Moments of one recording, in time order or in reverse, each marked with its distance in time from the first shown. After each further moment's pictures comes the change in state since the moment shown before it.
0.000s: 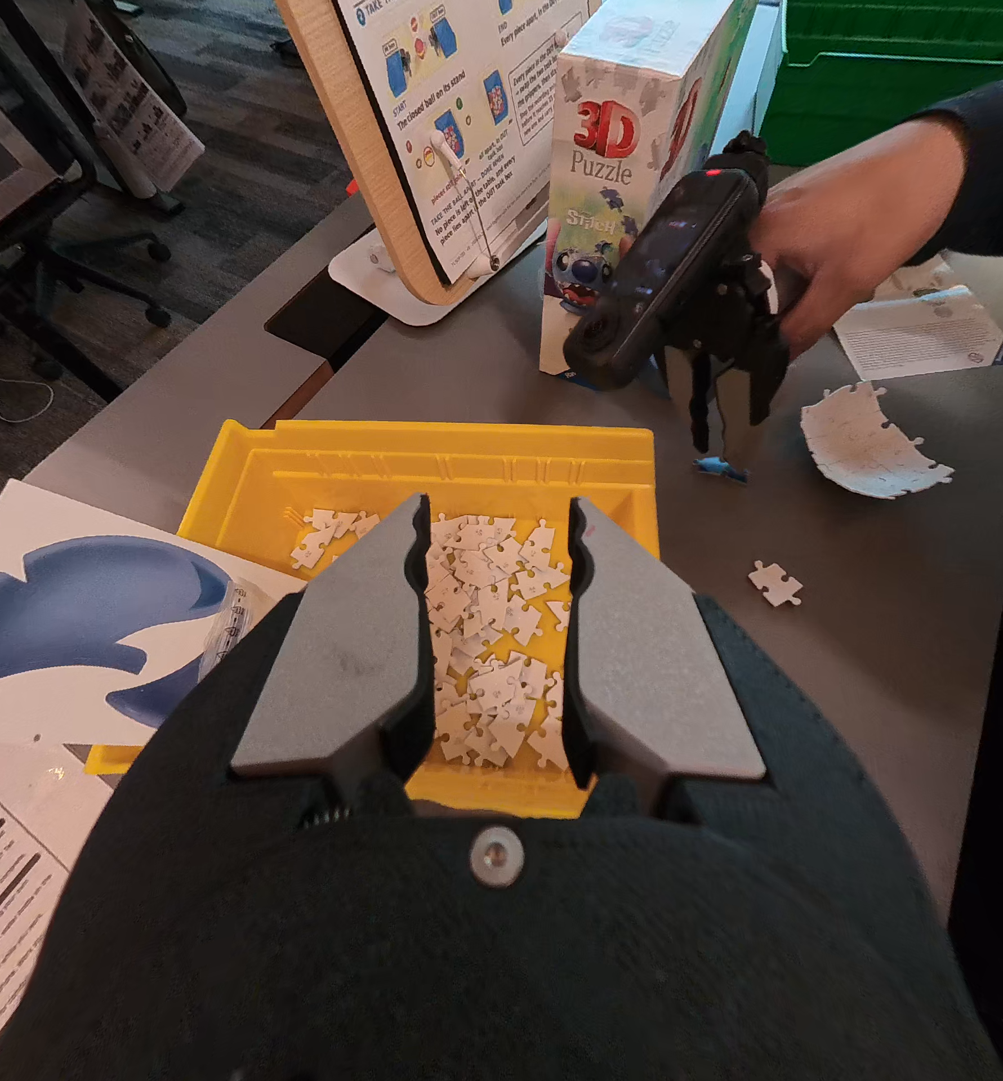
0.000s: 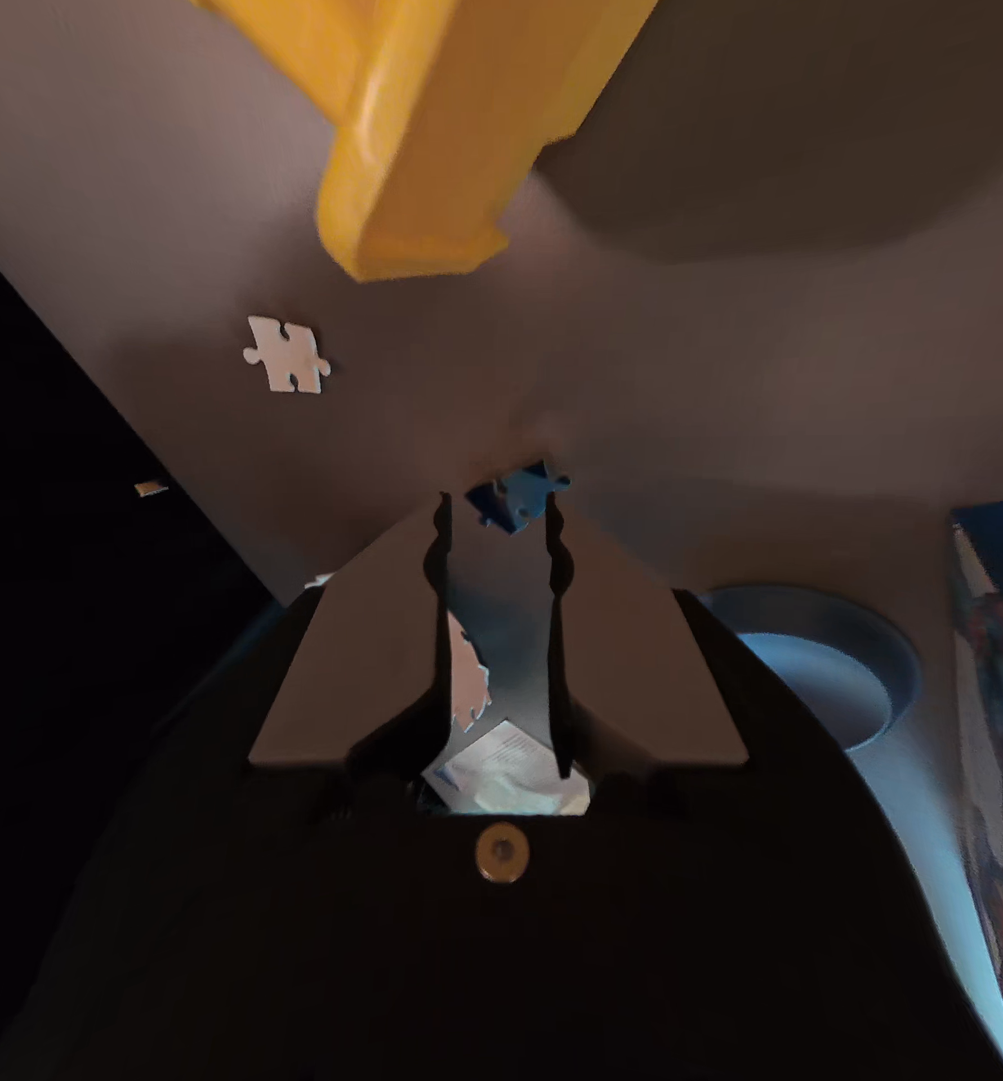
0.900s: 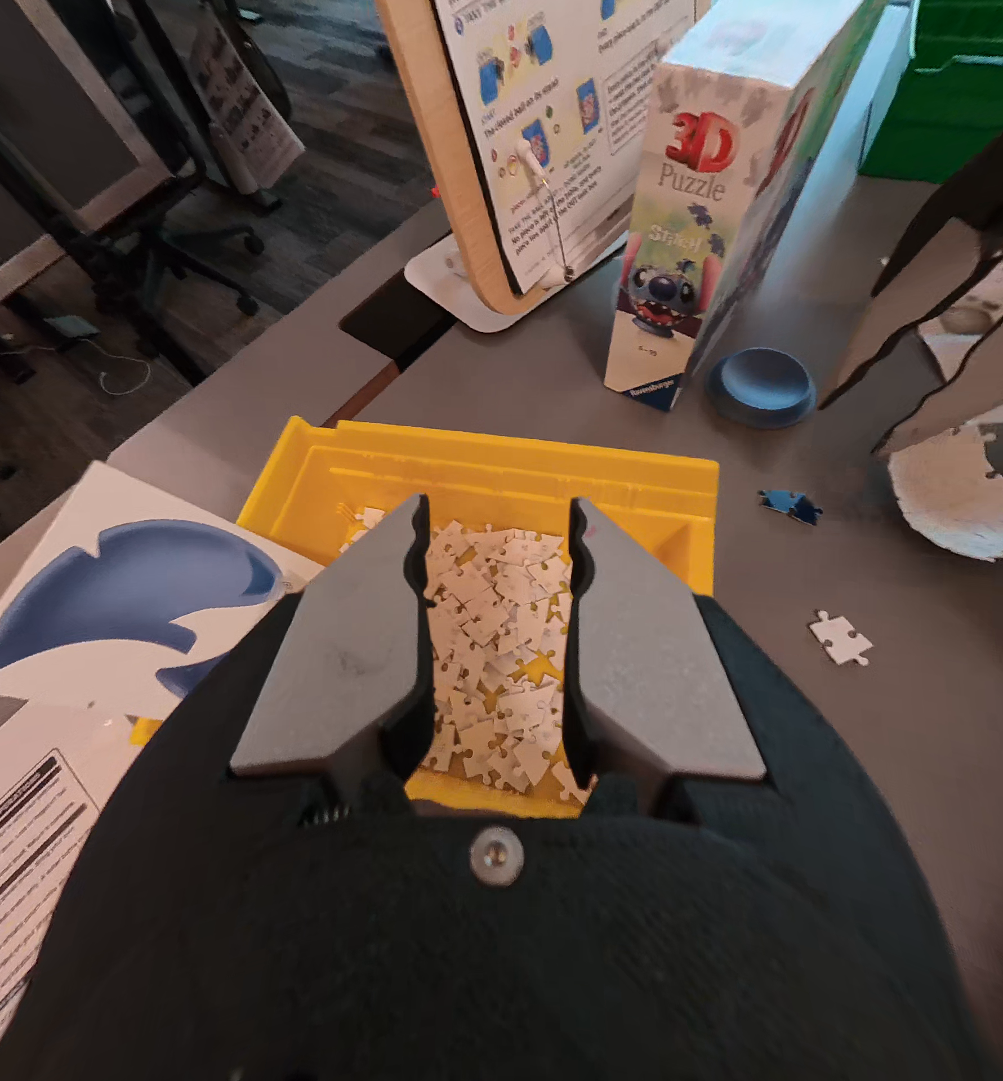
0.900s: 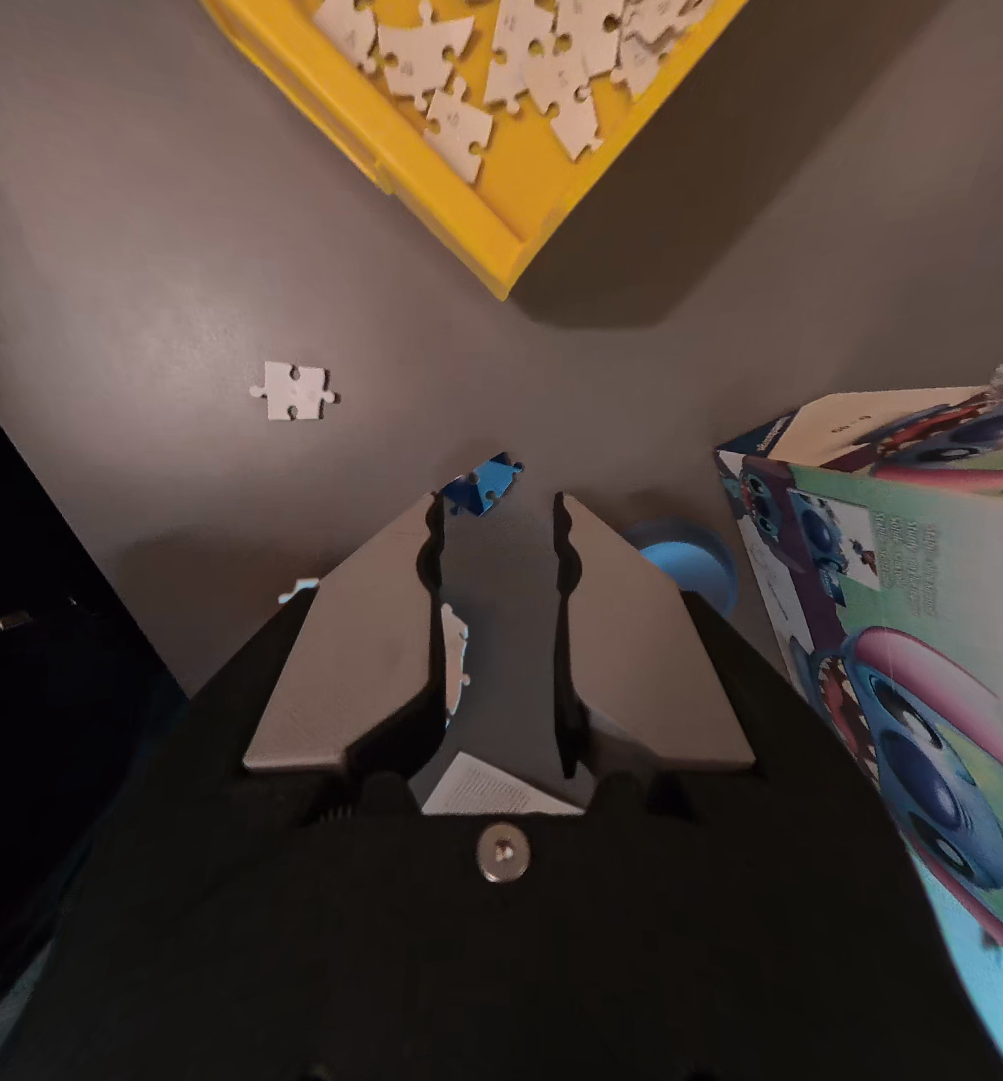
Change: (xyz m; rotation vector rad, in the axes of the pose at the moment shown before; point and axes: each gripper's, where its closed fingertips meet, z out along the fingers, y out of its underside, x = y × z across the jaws) left arm -0.018 -0.005 0.010 0.007 -0.142 -0.033; right arm -0.020 0.009 -0.069 0.404 0.427 -0.112
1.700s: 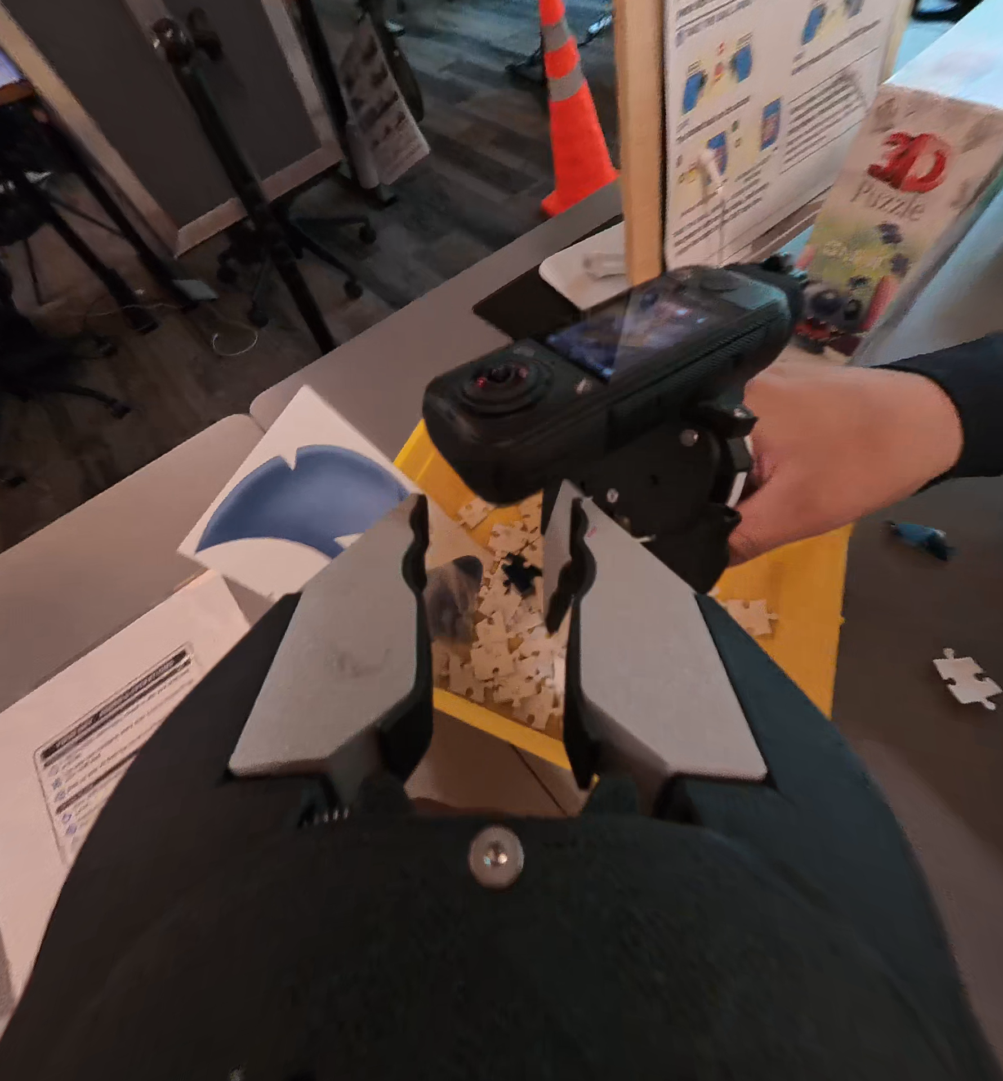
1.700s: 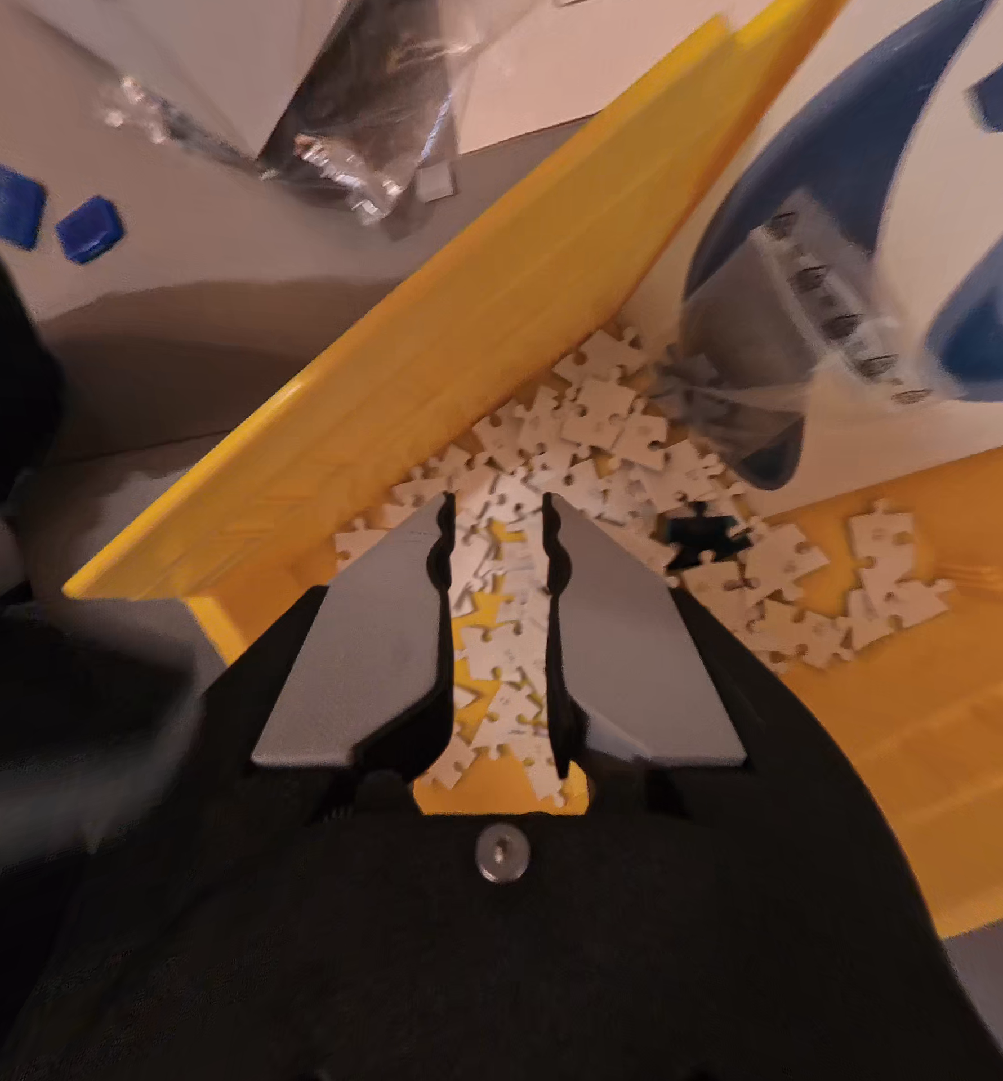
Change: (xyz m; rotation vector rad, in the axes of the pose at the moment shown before) left arm -0.074 0.016 -0.030 0.018 -0.164 -0.091; right arm -0.011 -0.264 0.105 0.149 -0.307 -0.132
